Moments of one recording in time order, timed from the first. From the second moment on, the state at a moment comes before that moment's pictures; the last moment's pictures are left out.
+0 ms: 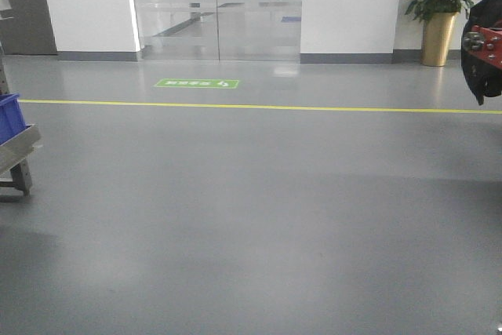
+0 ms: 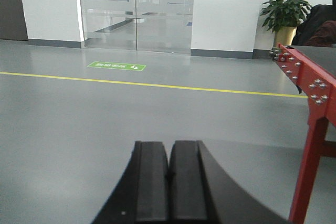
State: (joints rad) left arm 0.04 0.00 0.00 0.01 0.05 0.04; right arm -0.07 0.00 0.00 0.12 0.08 -0.09
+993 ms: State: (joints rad) left arm 0.04 0.00 0.00 0.01 0.05 0.04; right arm -0.07 0.00 0.00 0.12 0.08 -0.09
